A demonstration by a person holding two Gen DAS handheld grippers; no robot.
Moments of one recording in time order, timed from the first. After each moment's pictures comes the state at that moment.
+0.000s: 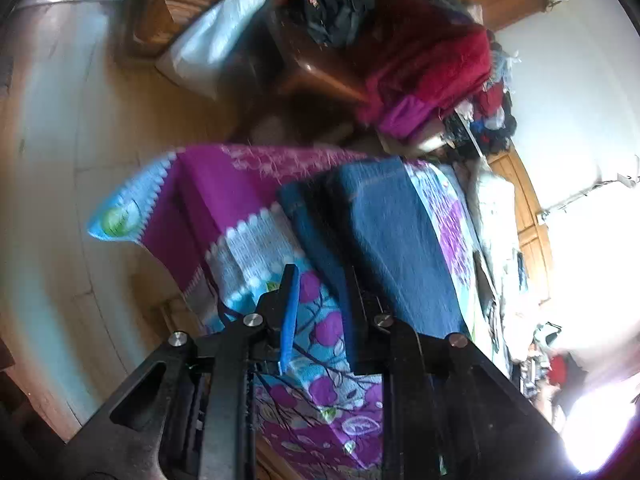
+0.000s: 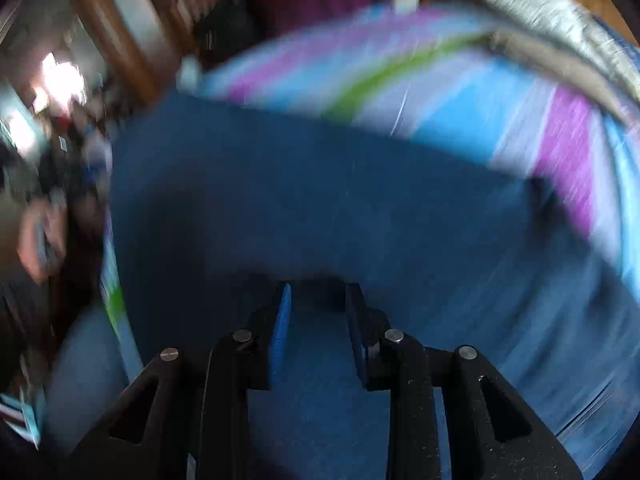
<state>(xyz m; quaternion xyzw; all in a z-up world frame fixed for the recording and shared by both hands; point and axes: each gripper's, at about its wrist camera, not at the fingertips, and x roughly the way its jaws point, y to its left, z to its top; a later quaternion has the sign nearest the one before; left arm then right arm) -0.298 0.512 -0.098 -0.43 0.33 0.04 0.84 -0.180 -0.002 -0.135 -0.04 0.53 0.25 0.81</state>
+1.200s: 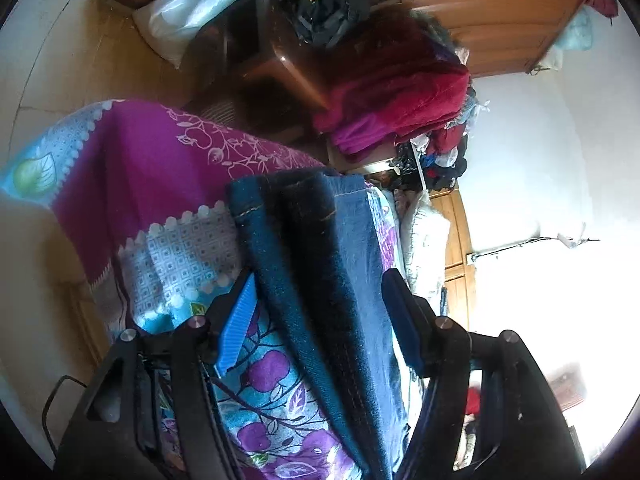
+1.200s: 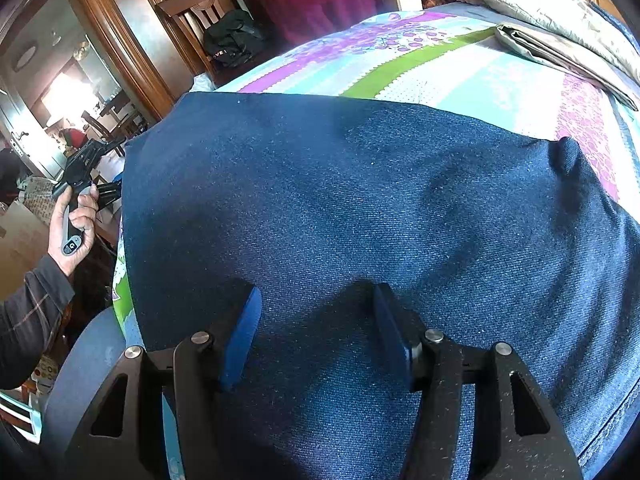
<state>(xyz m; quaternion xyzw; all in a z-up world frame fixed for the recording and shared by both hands) -0.279 0.517 -0.124 -0.55 0.25 -0.04 0.80 -0.183 -0.014 -0.146 0.01 0.50 0.28 0.82</state>
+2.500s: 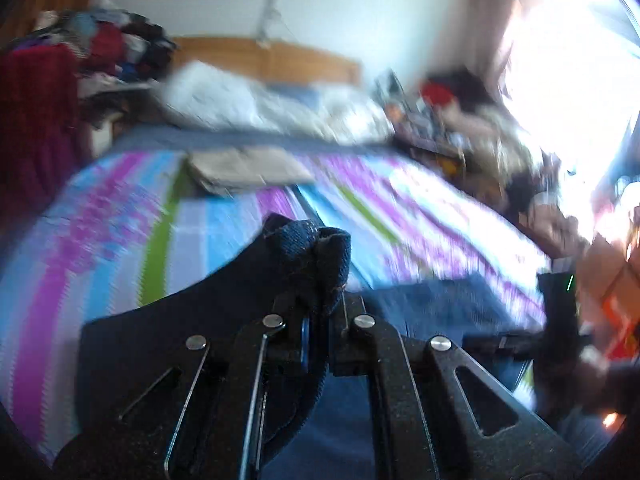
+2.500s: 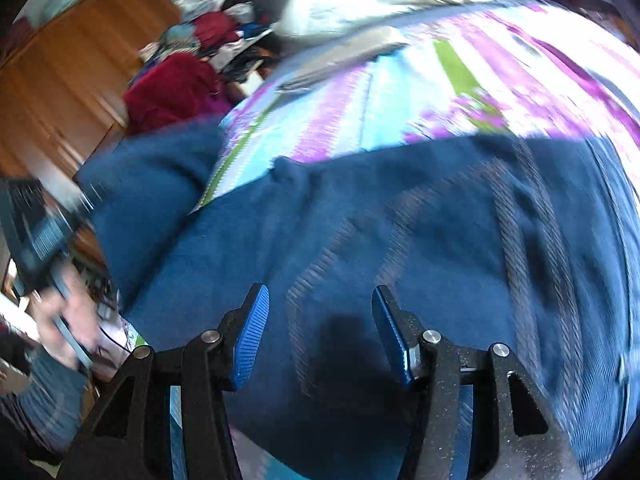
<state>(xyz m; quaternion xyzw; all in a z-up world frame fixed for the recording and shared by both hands) -0.268 0.016 0.024 0.04 0.30 -0.37 0.88 -0.301 -0.249 -0.104 0.24 0.43 0.08 0.87</state>
